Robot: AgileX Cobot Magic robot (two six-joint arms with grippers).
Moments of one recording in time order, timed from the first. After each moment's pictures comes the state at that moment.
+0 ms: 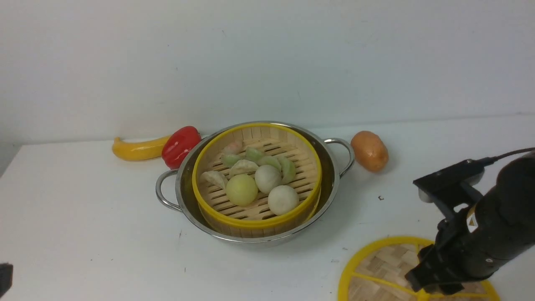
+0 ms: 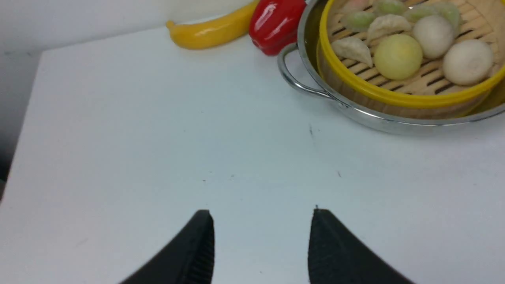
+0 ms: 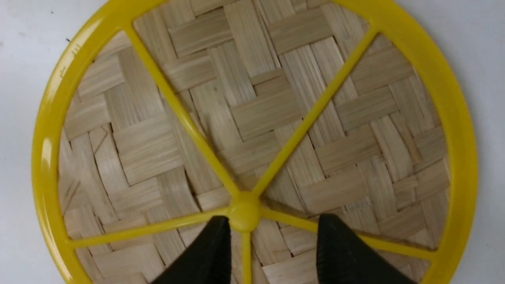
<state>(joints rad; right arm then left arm) 0.48 1.51 -0.86 0.05 0.88 0.05 -0.21 0.44 -0.70 0.11 0.94 -0.08</state>
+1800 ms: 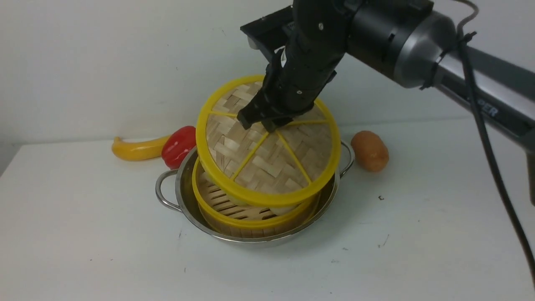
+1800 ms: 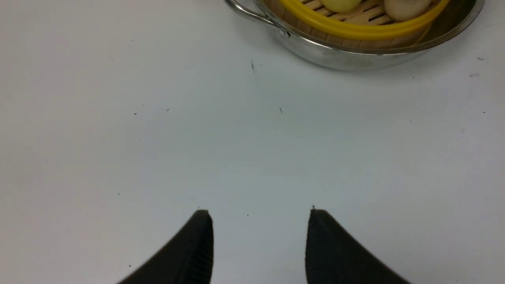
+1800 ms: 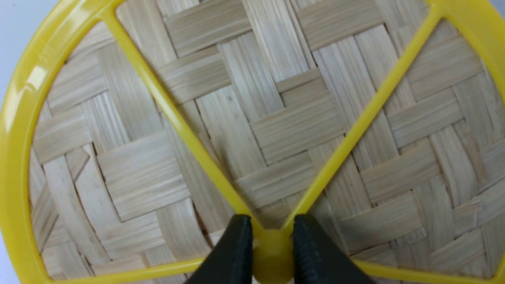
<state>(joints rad) 0.66 2.18 -2.19 0.00 1.24 -0.01 -0.21 0.35 -0.62 -0.02 1.03 -0.07</state>
